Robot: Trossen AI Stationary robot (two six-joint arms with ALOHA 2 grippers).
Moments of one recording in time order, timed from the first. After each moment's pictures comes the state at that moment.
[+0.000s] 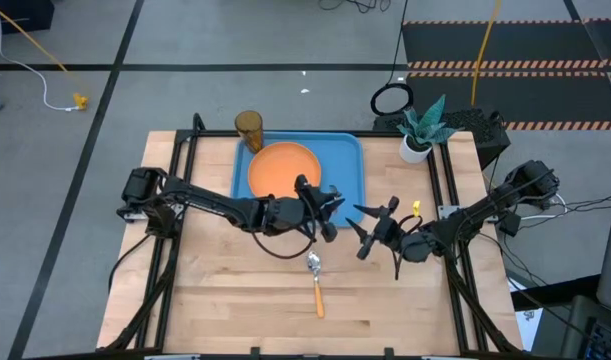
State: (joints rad) left arm -0.13 1.79 1.24 0.34 -0.58 -0.18; right arm 0.48 1.28 0.49 0.62 1.06 0.05
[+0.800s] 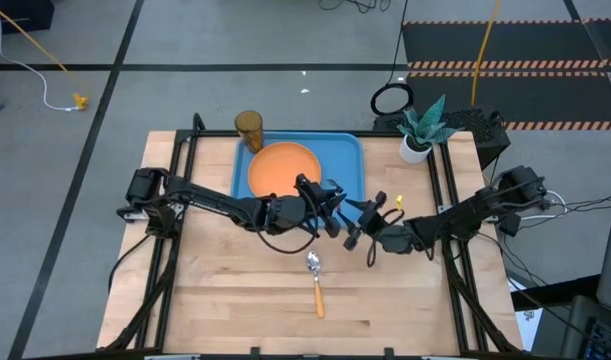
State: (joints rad) left arm -0.12 1.82 1.24 0.41 -0.60 -0.26; right arm 0.32 1.44 0.49 0.67 0.94 0.10
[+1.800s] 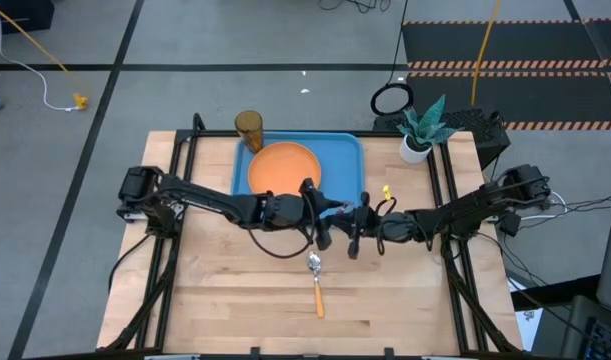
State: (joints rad) left arm -0.12 1.75 1.24 0.24 -0.33 -0.14; right arm 0.23 1.39 0.49 0.69 0.45 0.19
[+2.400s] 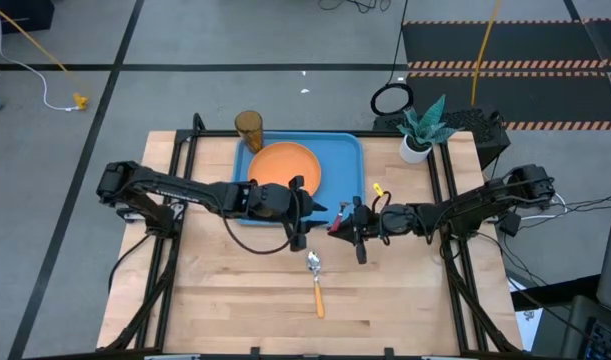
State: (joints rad) left arm -0.10 1.58 1.24 -0.09 -0.13 0.00; right arm 0.16 1.35 0.49 0.64 0.10 0.29
